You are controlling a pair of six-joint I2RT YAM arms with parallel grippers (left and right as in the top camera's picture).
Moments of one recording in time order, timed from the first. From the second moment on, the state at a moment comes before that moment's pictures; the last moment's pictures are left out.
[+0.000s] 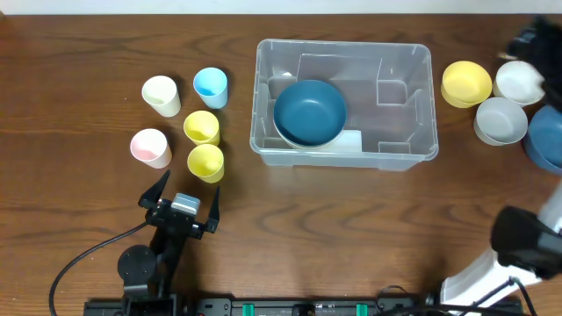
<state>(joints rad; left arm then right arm) 0.05 0.01 0.03 -0.10 0.33 0.26 -0.36 1.89 2.45 -1.69 -0.10 0.54</state>
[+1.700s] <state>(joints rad) 0.05 0.01 0.03 -0.10 0.33 0.26 -0.81 1.94 1.47 -0.77 0.03 0.73</state>
